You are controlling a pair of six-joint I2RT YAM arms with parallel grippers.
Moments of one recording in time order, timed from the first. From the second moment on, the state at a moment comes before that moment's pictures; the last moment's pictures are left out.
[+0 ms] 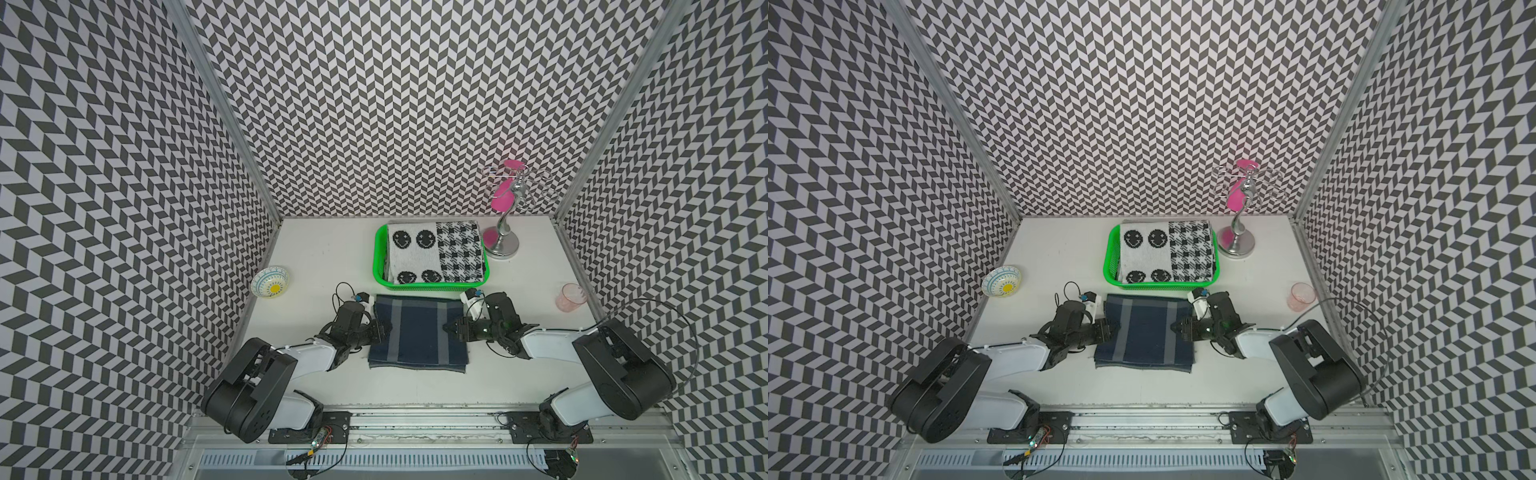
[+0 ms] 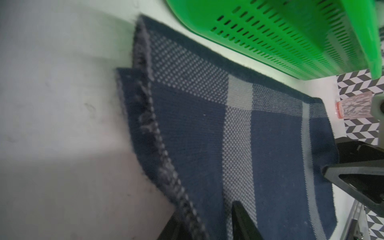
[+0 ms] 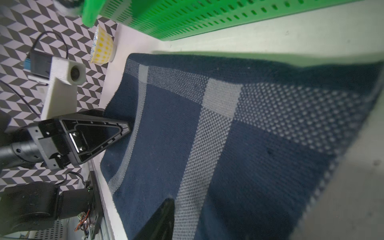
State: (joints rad) left arm -0.49 1.39 0.33 0.33 0.31 -0.62; right arm 0.48 1.52 0.42 0.35 -0.53 0.51
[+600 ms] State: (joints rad) left arm -0.56 1.18 0.31 0.25 0.34 -0.65; right arm 0.56 1.43 0.42 0.25 -0.50 0.54
